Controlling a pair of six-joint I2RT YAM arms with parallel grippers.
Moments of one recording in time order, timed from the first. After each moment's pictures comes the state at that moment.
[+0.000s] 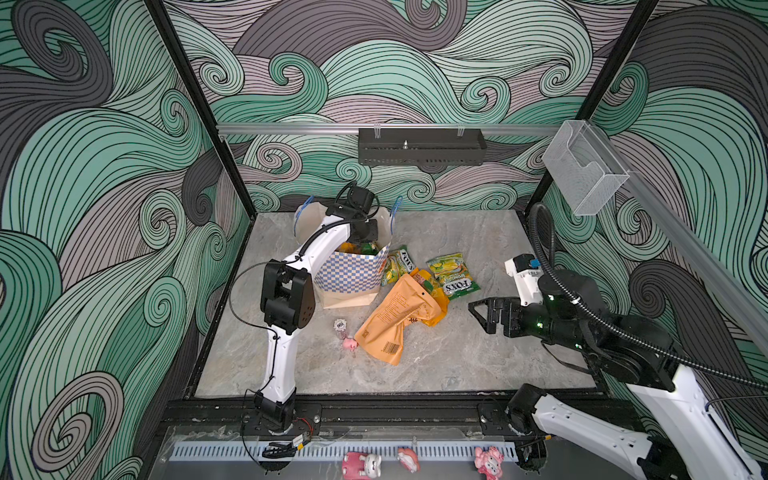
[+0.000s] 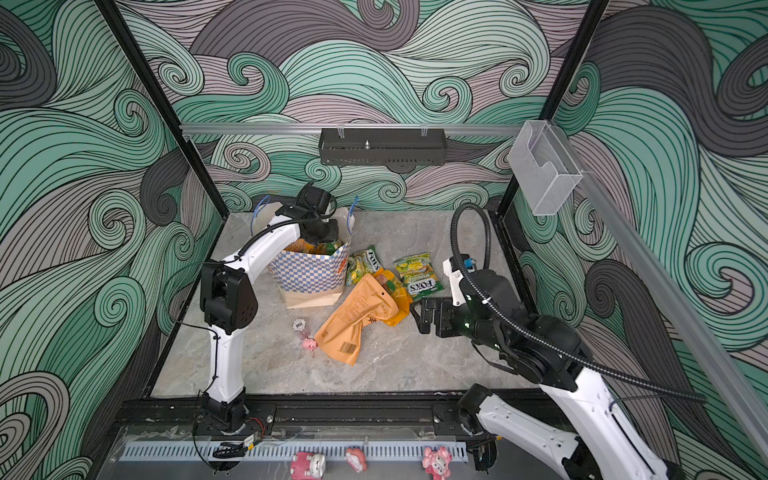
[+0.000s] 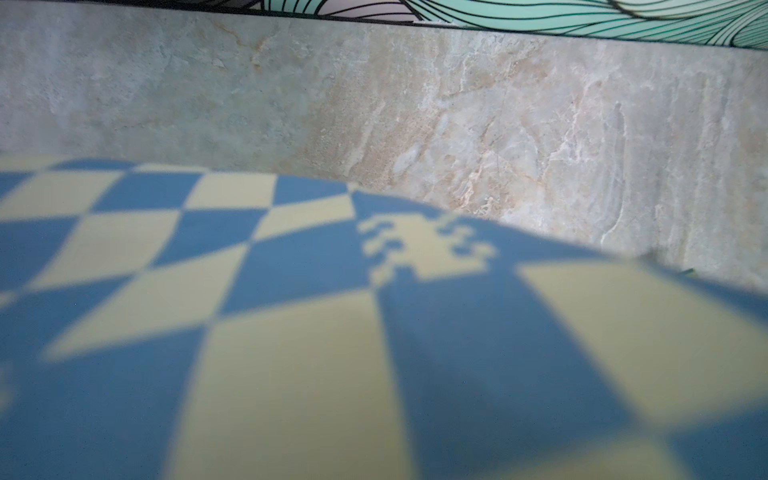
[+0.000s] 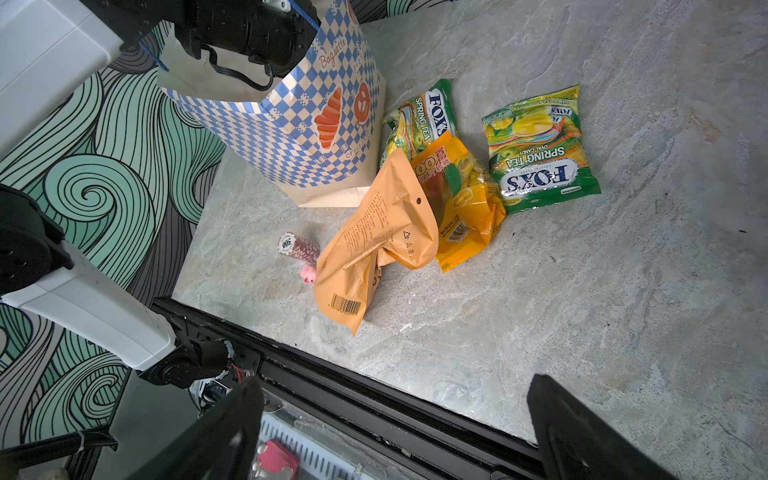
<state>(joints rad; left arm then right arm) -0.40 2.13 2.00 -0.87 -0.04 -0.38 0.73 0.84 1.39 -1.27 0.05 0.56</state>
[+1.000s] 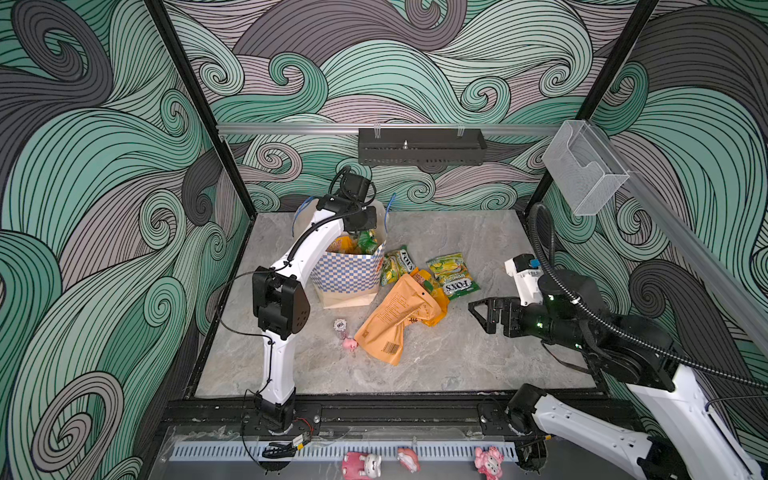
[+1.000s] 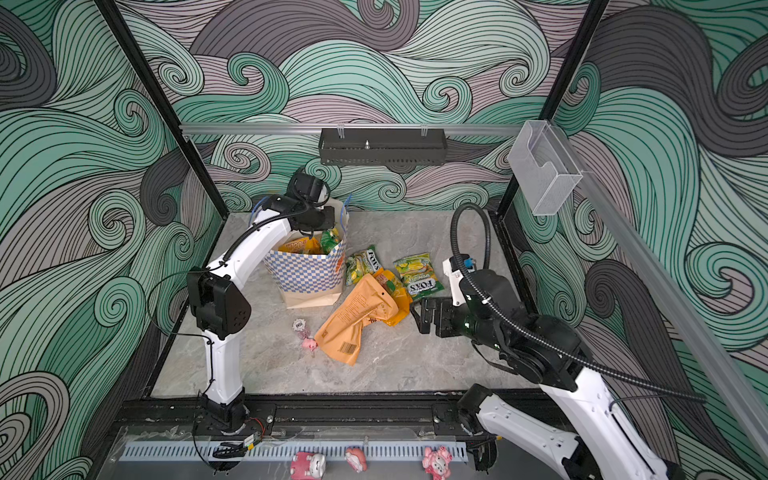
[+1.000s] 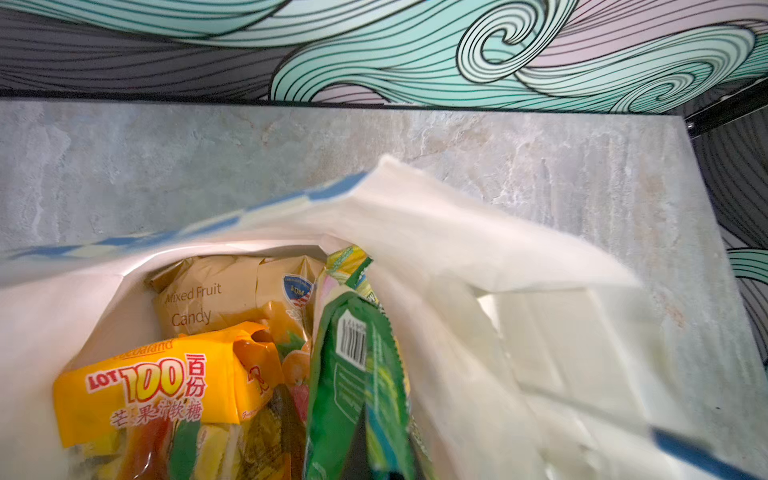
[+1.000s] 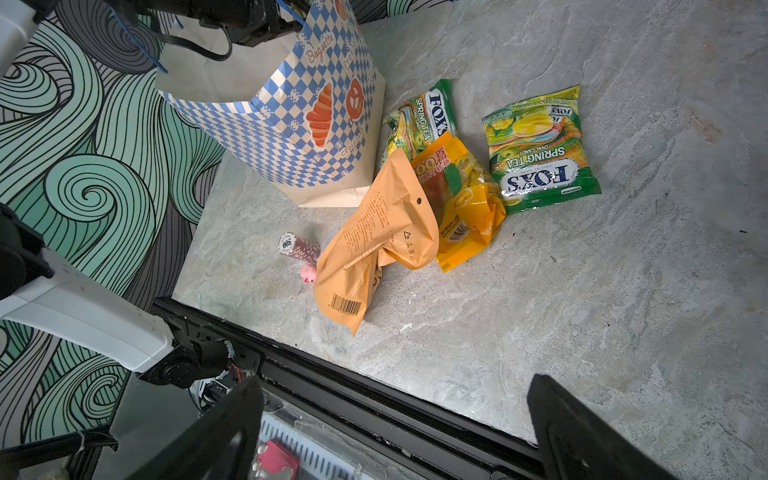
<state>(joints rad) -0.40 2.04 2.10 -0.90 -0.03 -0.36 0.73 0.84 1.39 -1.27 0.05 0.56</state>
